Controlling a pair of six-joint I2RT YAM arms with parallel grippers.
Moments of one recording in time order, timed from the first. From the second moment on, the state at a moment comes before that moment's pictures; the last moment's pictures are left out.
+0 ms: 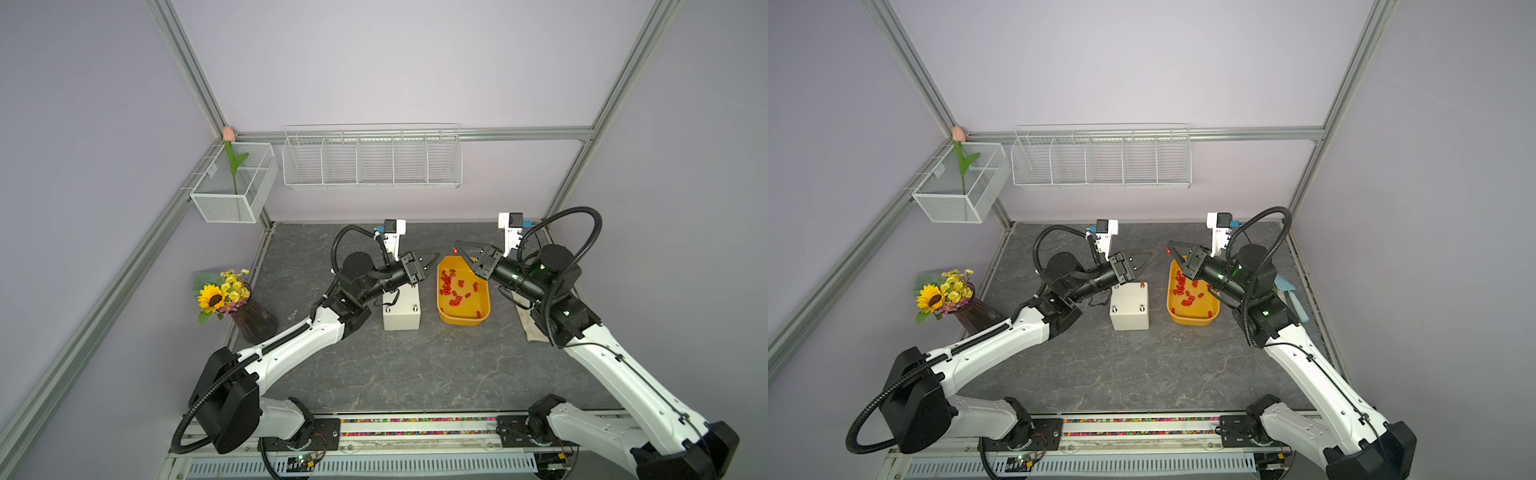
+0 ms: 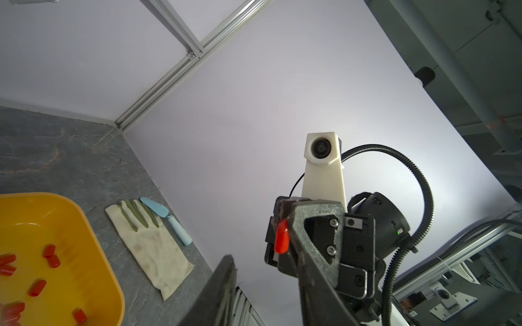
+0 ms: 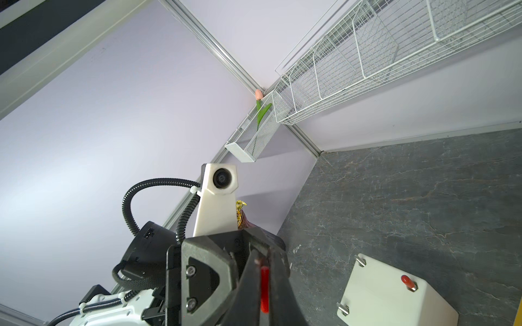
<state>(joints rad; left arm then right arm) -0.78 1.38 0.99 0.64 0.48 -1.03 0.49 1.03 1.00 0.10 -0.45 0.85</state>
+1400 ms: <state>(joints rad) -0.80 1.40 1.03 0.68 0.52 -1.04 0.50 1.07 0.98 0.24 -0.51 0.94</state>
